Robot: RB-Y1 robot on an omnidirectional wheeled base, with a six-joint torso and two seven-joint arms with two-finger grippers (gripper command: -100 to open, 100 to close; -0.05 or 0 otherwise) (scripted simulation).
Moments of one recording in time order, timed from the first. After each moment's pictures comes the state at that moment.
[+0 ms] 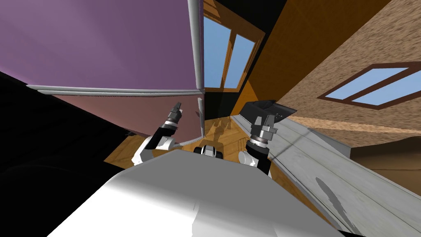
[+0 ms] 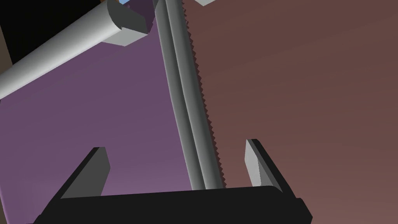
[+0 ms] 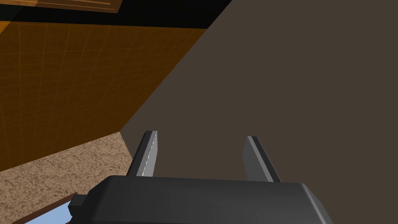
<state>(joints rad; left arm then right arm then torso) 0.51 0.24 0.10 -2.40 0.04 -0.03 -0.14 0.49 -0.02 0.04 -2.32 -0.07 -0.52 0.16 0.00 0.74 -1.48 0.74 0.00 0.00</state>
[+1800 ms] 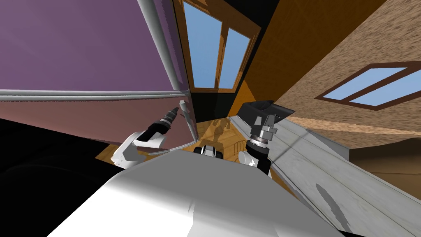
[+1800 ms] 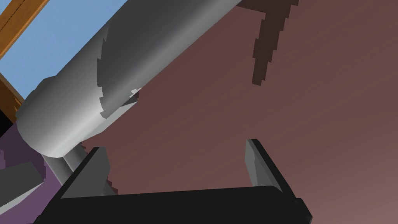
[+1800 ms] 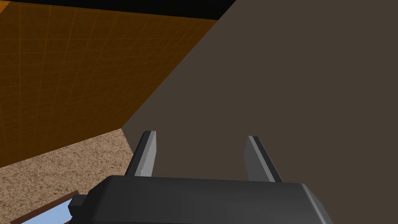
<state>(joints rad) 0.51 0.42 0.24 -2.44 0.02 0.45 -0.17 0.49 -0.02 0.04 -2.32 -0.07 -0.52 0.16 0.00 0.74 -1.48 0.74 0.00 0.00</state>
